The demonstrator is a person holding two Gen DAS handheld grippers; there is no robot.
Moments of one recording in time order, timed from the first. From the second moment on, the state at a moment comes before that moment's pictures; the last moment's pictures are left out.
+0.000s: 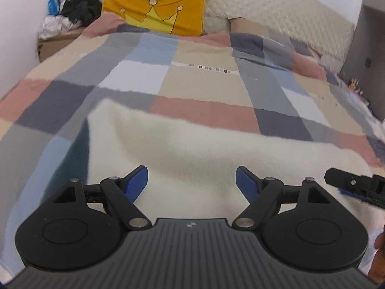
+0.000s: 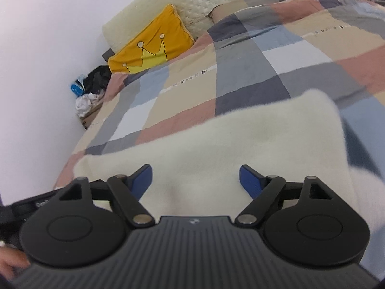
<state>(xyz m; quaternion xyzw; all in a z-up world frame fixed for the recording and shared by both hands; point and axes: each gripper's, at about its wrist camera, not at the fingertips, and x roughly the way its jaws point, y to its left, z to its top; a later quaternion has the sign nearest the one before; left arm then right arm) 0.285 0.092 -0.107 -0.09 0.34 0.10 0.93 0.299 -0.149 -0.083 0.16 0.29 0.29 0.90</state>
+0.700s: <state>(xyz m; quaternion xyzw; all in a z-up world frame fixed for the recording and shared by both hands) 0.364 0.141 -0.160 -0.12 0.38 0.11 0.91 0.353 -0.109 -0.111 0.05 0.28 0.25 0.93</state>
